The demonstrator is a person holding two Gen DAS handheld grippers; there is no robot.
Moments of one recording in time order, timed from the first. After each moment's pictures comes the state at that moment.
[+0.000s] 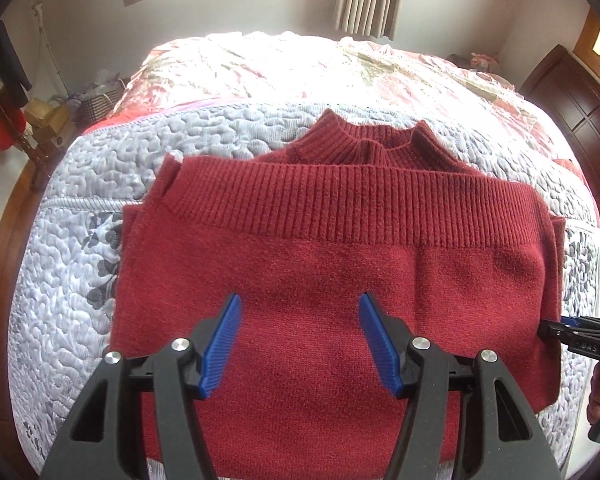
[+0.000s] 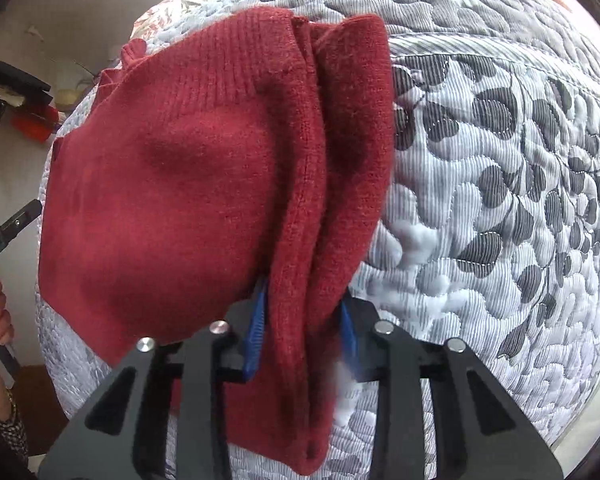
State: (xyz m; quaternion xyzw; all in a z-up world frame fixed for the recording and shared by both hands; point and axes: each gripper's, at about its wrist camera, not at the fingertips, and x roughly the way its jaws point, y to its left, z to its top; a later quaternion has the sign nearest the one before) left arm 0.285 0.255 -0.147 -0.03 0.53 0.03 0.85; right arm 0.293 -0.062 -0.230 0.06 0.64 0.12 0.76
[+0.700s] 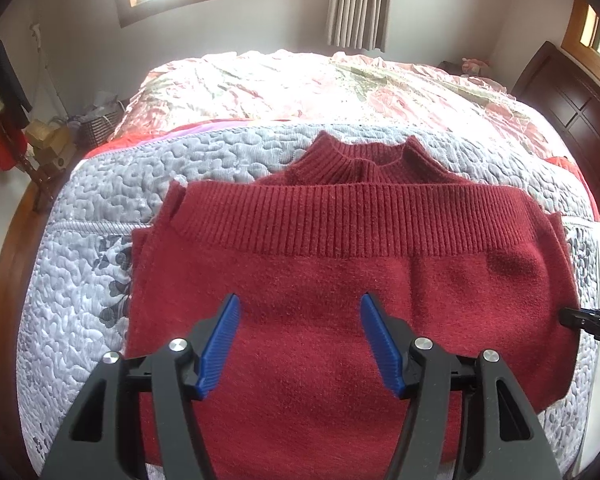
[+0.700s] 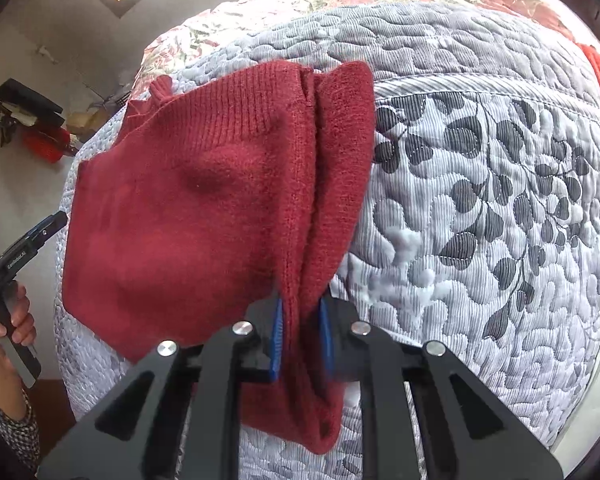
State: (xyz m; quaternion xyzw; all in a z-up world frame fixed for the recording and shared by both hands) left arm 0.282 0.251 -0.135 0.00 0.51 0.02 0.86; right arm 0.277 -0.078 -0.199 0.09 0.60 0.12 0.78
